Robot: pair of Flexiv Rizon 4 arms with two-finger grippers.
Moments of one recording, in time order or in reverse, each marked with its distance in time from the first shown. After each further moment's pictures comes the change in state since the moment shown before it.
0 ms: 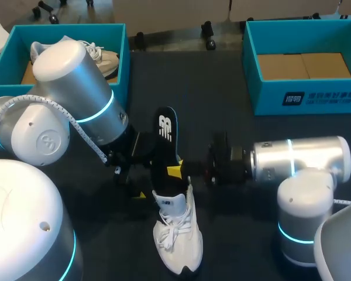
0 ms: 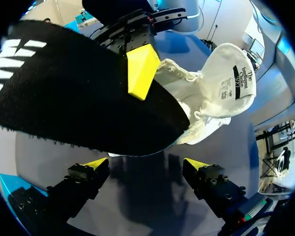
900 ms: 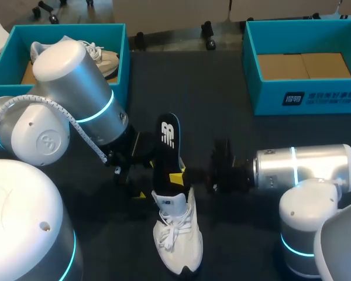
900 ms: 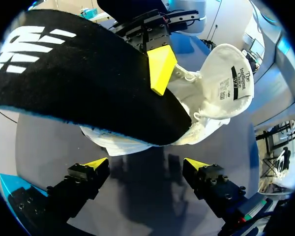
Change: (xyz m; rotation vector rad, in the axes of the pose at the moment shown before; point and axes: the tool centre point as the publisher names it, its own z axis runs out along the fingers) left arm 0.000 0.000 0.000 0.000 0.000 0.000; right arm 0.012 -0.014 -0.006 0.021 -0.044 0.081
